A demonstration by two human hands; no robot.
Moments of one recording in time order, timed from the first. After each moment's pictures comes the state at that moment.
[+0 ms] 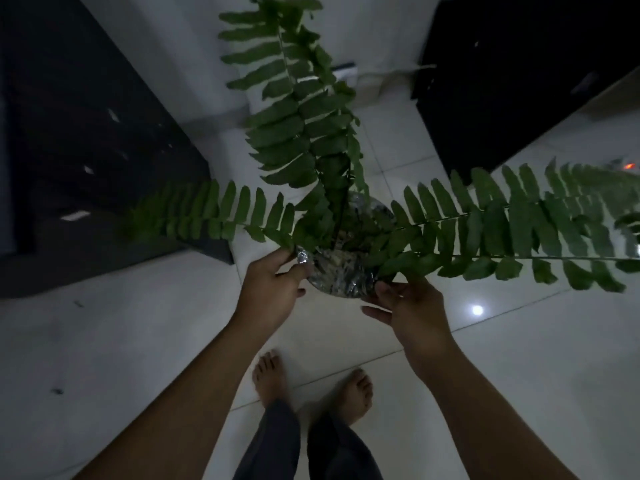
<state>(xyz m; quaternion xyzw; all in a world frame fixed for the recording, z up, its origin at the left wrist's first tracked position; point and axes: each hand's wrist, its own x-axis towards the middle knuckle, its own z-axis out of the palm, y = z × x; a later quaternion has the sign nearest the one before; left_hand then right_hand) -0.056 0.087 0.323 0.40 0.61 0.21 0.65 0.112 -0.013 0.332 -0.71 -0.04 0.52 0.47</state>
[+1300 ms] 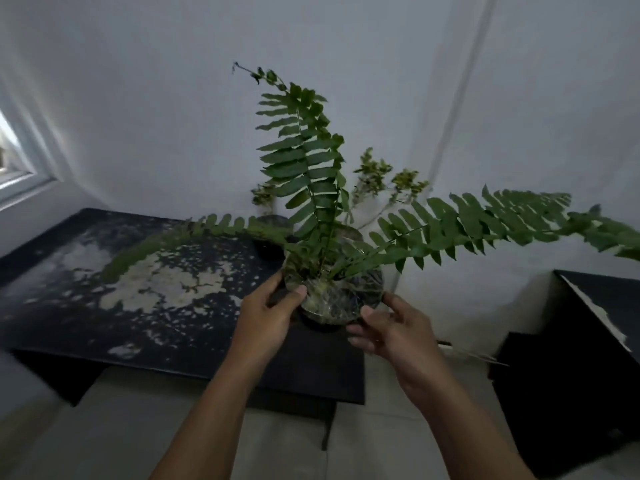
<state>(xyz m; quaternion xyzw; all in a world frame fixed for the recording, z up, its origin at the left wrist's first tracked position) -0.359 0.093 0.806 0.43 0.54 0.55 0.47 -0.168 0.084 0.813 -0.53 -0.38 0.57 0.49</state>
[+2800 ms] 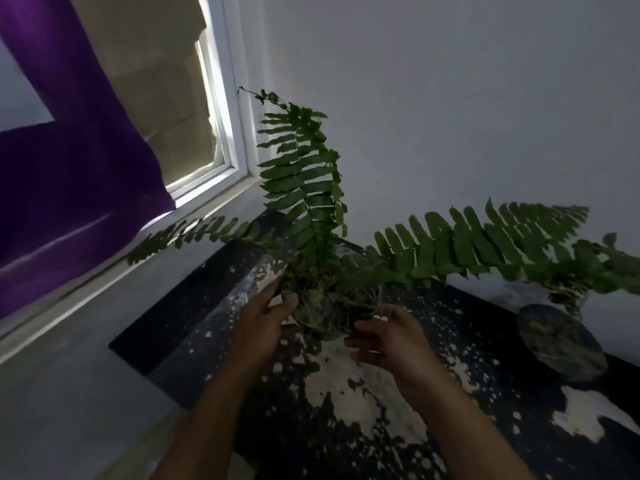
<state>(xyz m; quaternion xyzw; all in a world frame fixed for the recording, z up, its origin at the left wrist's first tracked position) -0.952 0.324 0.750 0.22 0.66 0.60 0.40 -0.764 0.400 0.759 -0.53 -0.40 0.71 0.25</state>
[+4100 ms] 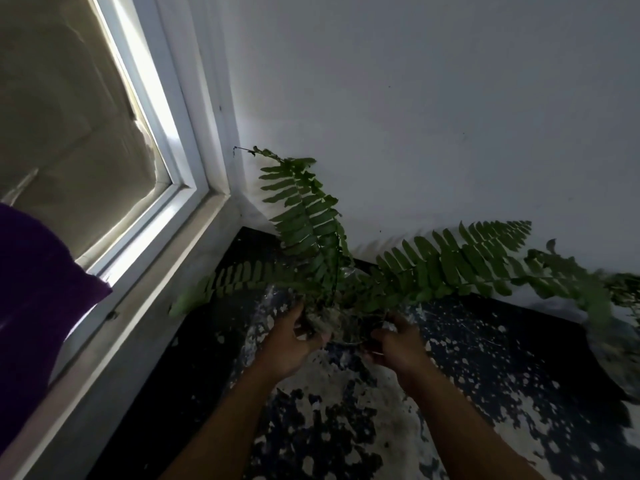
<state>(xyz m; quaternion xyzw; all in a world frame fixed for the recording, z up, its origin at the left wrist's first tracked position) -1.125 0.516 0.602 0.42 0.63 0.33 0.56 -0.920 0.556 0.636 -0.69 -0.31 0.59 0.28</state>
